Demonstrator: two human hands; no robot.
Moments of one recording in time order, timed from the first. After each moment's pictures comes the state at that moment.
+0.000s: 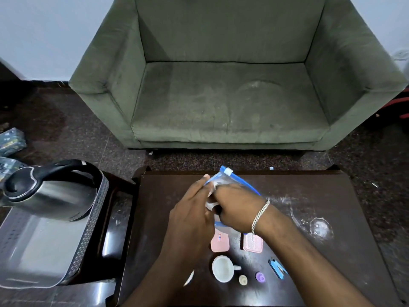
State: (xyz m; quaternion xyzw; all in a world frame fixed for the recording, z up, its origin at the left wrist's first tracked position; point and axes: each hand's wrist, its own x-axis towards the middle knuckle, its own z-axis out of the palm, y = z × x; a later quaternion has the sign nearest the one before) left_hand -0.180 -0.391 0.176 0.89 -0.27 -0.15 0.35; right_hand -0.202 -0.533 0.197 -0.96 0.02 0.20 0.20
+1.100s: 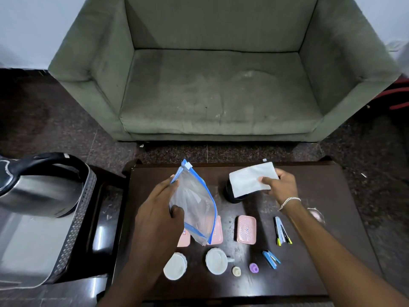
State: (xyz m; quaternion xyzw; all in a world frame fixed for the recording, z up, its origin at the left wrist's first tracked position) left_hand -0.171 -0.360 0.155 0.91 -0.14 -0.12 0.37; right_hand -0.249 -0.671 0.024 -0.60 0.48 -0.12 0.63
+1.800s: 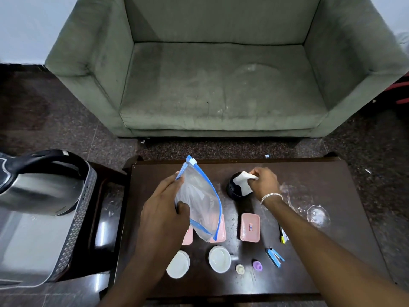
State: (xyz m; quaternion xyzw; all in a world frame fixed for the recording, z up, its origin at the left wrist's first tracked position) left_hand -0.163 -0.365 0.143 0.91 -0.17 -0.10 0.36; right_hand -0.218 -0.639 0.003 -0.84 0.42 0.01 0.34
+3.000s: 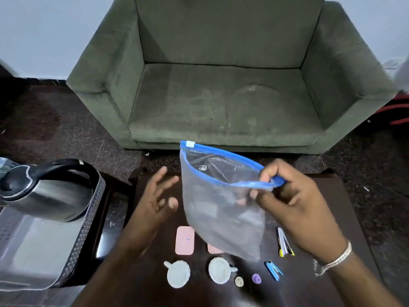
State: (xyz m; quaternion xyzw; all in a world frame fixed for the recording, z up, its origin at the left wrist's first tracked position) left_hand -0.131 -0.330 0.152 0.67 -0.12 -0.30 0.67; right_hand -0.271 -0.568 0.243 -0.75 0.08 -0.13 0.64
